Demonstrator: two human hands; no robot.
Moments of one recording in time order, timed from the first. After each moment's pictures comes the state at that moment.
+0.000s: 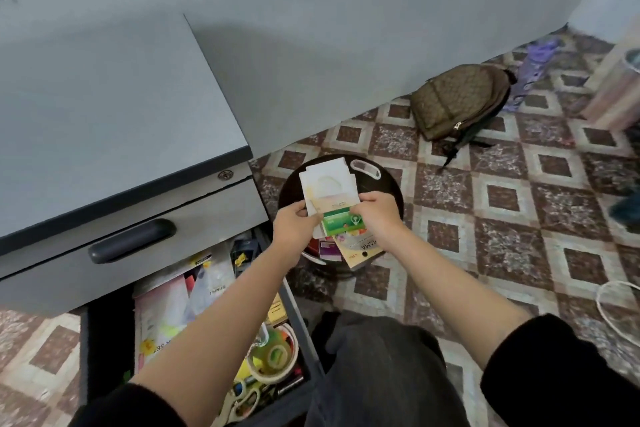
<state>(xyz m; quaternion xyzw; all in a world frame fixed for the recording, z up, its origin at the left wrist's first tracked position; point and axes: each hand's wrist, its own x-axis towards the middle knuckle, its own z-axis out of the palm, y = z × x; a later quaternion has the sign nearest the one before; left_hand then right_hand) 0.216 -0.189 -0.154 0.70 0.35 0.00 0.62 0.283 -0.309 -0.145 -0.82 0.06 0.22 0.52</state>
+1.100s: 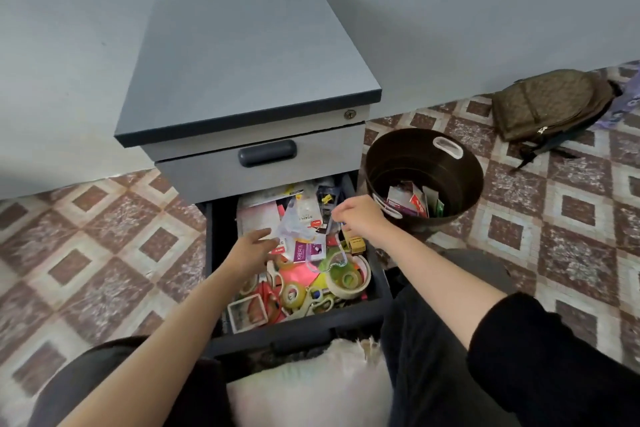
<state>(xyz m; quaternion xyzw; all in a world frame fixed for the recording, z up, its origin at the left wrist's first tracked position) -0.033 -0.088 -0.159 0.66 0.47 -0.03 0.58 0.125 -0.215 -0.147 -0.84 -0.17 0.34 0.39</state>
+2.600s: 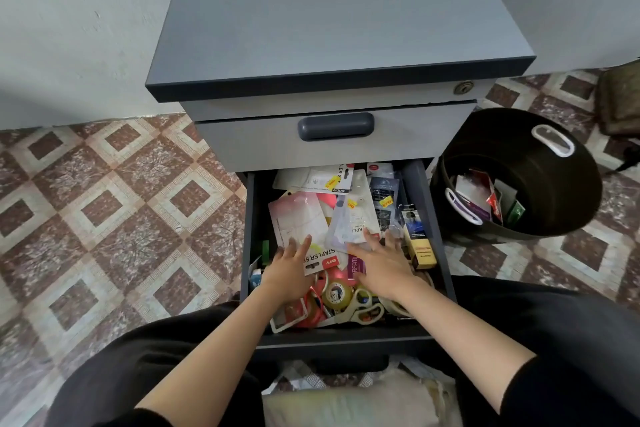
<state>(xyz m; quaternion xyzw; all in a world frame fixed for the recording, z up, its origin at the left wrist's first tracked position) -0.053 -0.042 -0.270 0.85 0.34 -0.30 0.27 0.083 -0.167 -0.263 -0.82 -0.45 0.35 -0.08</state>
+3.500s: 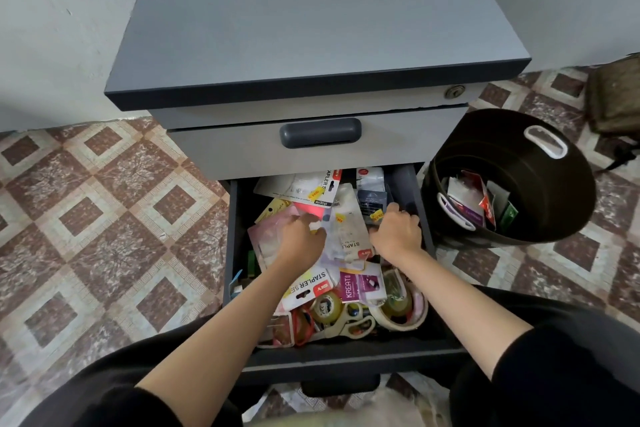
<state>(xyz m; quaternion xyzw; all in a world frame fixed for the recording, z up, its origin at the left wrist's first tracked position) 0.017 -0.037 -0.250 0.81 0.44 -0.06 0.38 0.135 -0.142 -0.247 -0.94 -0.21 0.25 0.07</state>
